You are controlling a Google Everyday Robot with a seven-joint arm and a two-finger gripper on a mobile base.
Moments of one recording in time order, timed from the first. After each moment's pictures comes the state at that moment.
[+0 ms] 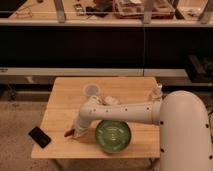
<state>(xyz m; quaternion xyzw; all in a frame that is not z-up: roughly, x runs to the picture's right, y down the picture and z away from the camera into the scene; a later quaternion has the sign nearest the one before) -0.168 0.261 0.828 -0.29 0.32 0.89 0.14</state>
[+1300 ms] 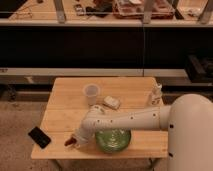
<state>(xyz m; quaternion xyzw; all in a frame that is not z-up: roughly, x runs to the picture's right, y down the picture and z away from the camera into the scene) -0.152 0.308 0.800 -0.30 0.32 0.88 0.18</state>
